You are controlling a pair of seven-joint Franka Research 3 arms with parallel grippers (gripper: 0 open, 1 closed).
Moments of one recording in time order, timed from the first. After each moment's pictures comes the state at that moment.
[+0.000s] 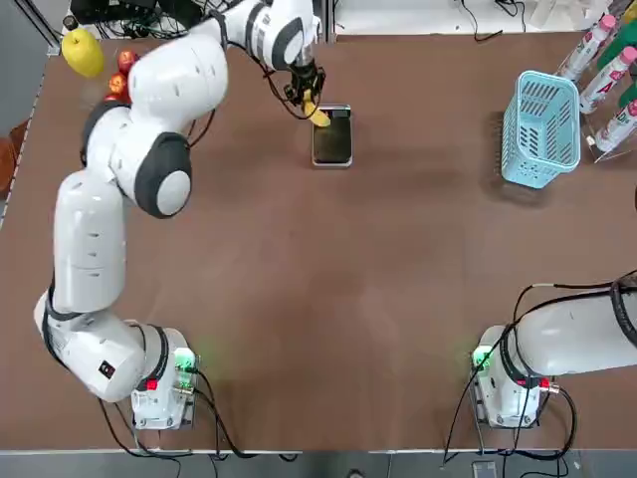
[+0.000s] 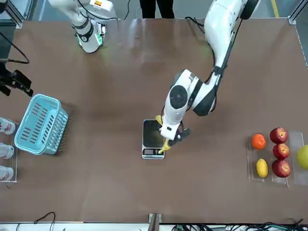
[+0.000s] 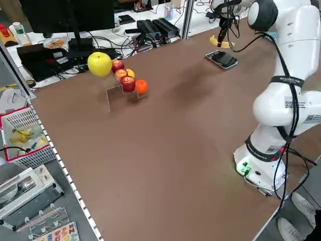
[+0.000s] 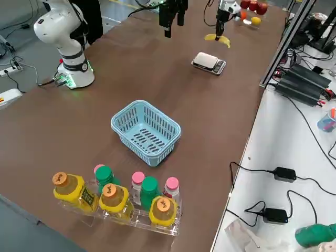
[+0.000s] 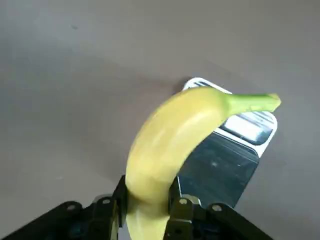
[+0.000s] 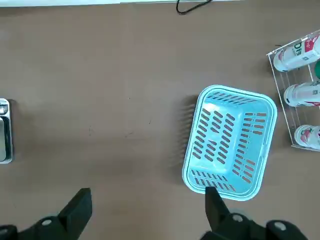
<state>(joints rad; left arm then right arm) -0.61 0.79 -0.08 -1.22 -0.02 2.06 -1.07 0.10 0.02 -0.13 -1.51 -0.01 1.62 0.01</state>
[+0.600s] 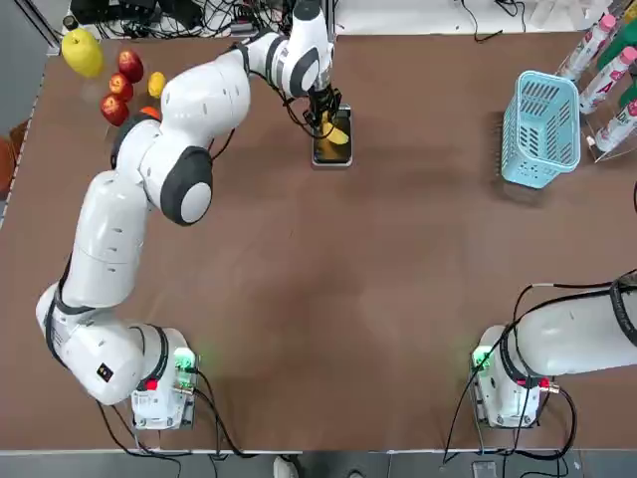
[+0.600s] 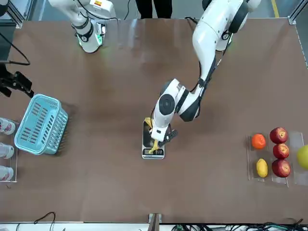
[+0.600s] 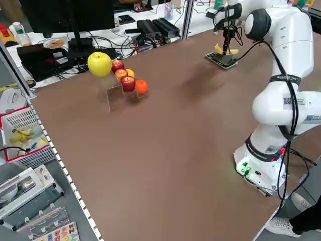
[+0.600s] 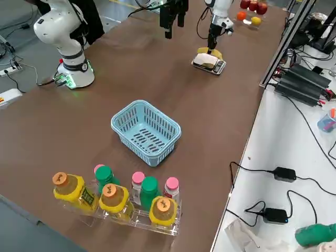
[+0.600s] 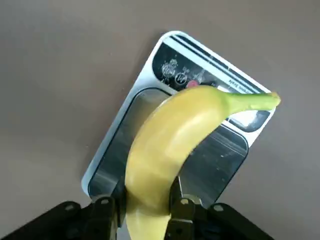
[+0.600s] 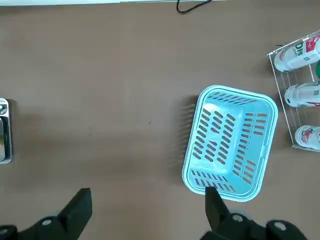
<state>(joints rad) -0.65 0.90 -0.08 -1.17 -0.10 2.13 -1.16 0.10 0.02 -0.13 -1.51 -0.01 1.62 0.01</state>
